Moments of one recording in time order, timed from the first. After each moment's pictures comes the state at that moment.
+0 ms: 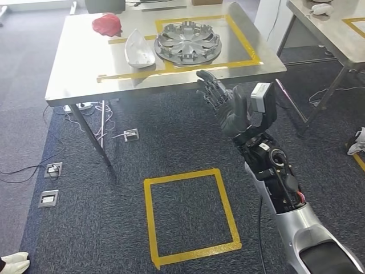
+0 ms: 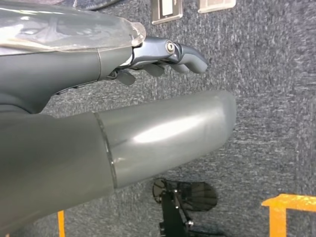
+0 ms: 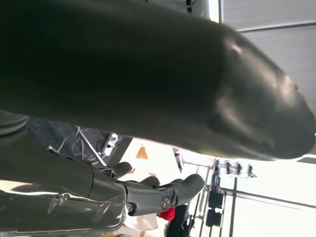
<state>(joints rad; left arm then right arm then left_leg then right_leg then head) -0.23 0.09 1.37 -0.16 -1.31 -0.11 -0.18 -0.45 -0.14 0.24 -1.47 -0.27 0.33 -0.13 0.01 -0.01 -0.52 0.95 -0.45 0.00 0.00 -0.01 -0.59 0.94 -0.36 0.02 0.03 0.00</state>
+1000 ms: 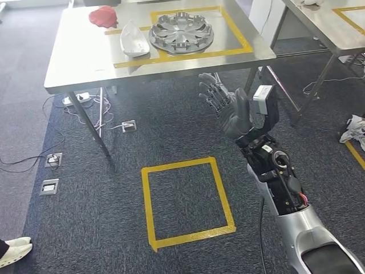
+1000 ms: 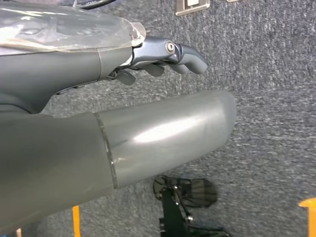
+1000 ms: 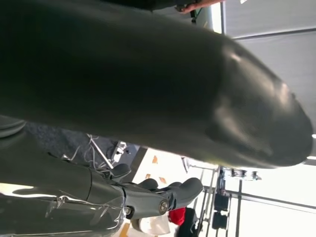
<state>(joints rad) -0.24 0.08 1.37 -0.16 -1.32 -0.11 -0.18 -0.42 -0.13 0.21 -1.48 -0.29 0.35 -0.12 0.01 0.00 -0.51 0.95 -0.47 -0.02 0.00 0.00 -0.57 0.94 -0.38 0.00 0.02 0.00</state>
